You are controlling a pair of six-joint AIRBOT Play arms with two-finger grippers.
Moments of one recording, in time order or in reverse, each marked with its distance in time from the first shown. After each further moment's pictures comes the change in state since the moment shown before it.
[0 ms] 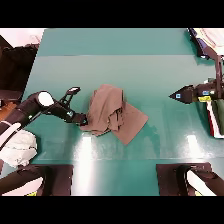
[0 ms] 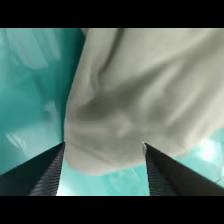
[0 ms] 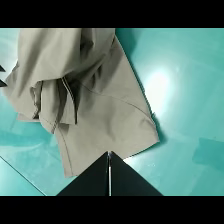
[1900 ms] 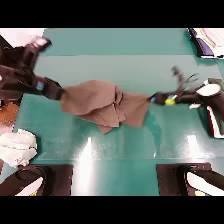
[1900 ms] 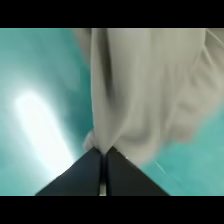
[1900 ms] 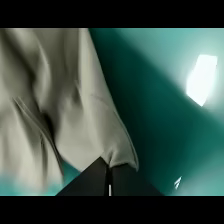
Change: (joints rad) left arm -0.001 0.264 0.511 0.314 -0.254 -0.095; right arm 0.112 -0.222 -0.182 0.212 -0.404 -0.052
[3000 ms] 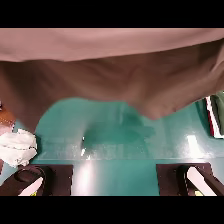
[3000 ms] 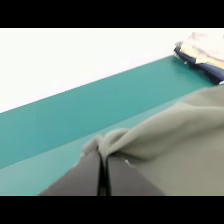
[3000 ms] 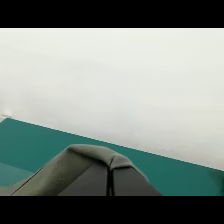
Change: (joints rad) left arm 0.000 0.098 0.782 0.022 -0.058 -0.057; right arm -0.507 0.201 1.238 -0.054 0.309 0.181
